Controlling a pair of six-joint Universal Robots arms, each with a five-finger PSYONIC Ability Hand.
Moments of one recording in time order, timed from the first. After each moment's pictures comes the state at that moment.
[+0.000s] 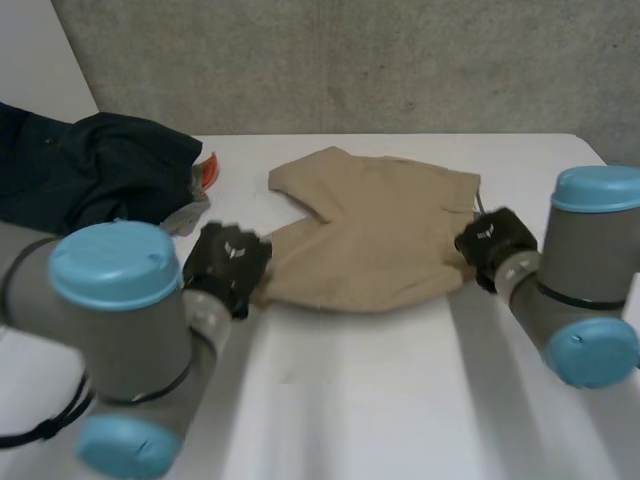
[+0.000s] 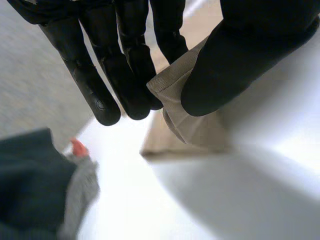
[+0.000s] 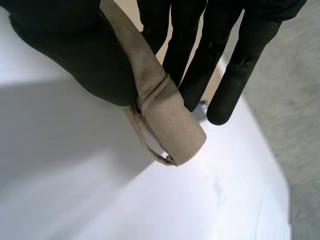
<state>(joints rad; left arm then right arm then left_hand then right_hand) 4.06 -1.94 -1.62 3.26 -1.79 3.63 1.94 -1.05 1.44 0.03 1.61 2.37 1.14 1.20 1.19 1.20 1.01 1.11 1.18 1.20 1.20 1.02</state>
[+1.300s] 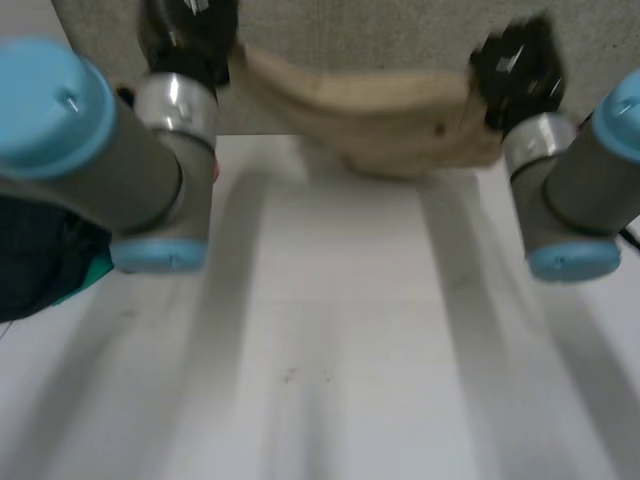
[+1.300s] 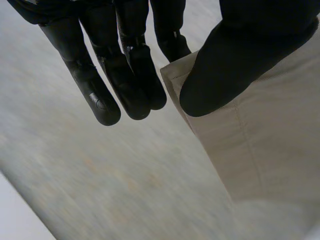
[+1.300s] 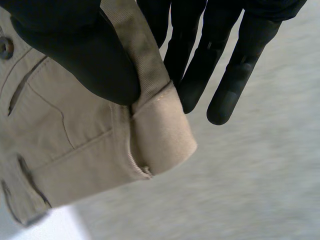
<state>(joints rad) 4.12 -2.02 -1.15 3.62 -1.80 3.79 1.98 -1.06 1.20 -0.39 1.62 2.35 1.15 1.20 1.19 1.20 1.01 1.11 1.18 1.20 1.20 1.02</state>
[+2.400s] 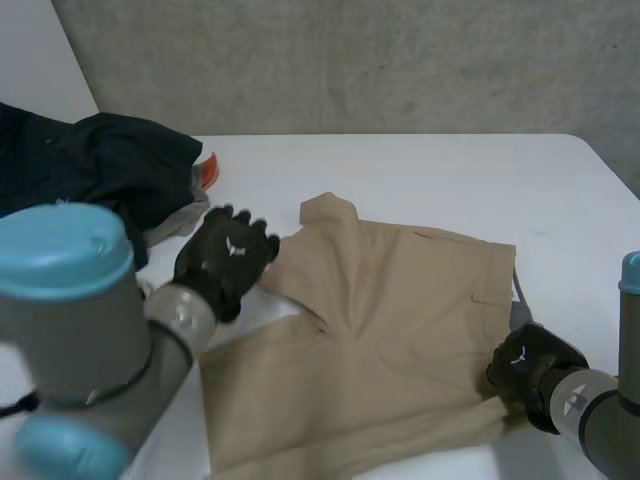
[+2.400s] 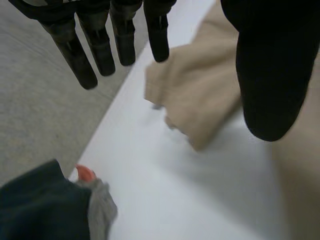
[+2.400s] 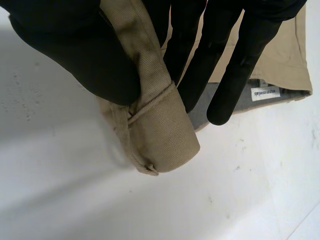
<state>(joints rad) 4.11 -1.87 -1.63 3.24 -1.63 3.81 1.91 -1.38 1.91 0.23 1.59 2.12 0.35 0.34 0.34 0.34 0.17 1.11 1.19 1.20 1.20 1.02</state>
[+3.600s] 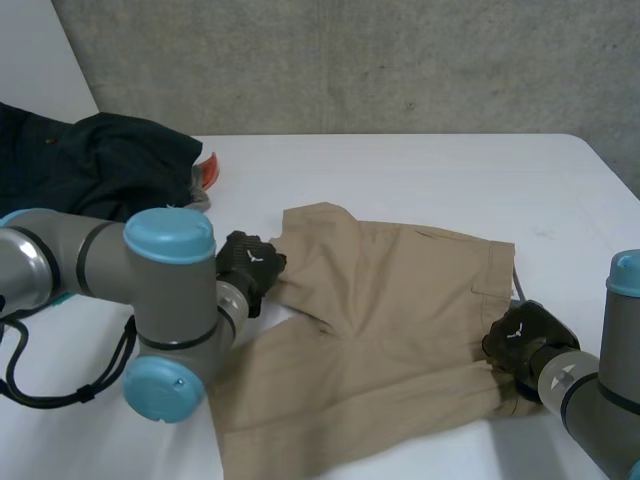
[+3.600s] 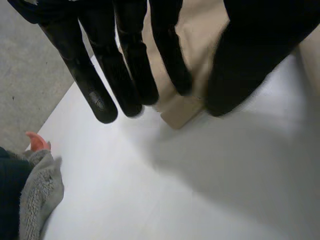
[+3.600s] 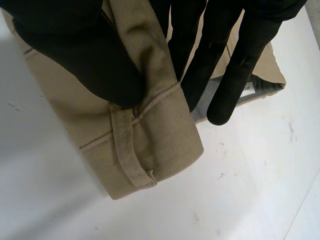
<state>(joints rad) 4.11 -2.23 -1.36 3.21 -1.69 3.73 1.90 -1.31 1.90 0.07 1.60 2.23 0.92 0.99 0.98 0.99 0.79 1.11 1.19 1.20 1.20 1.02</state>
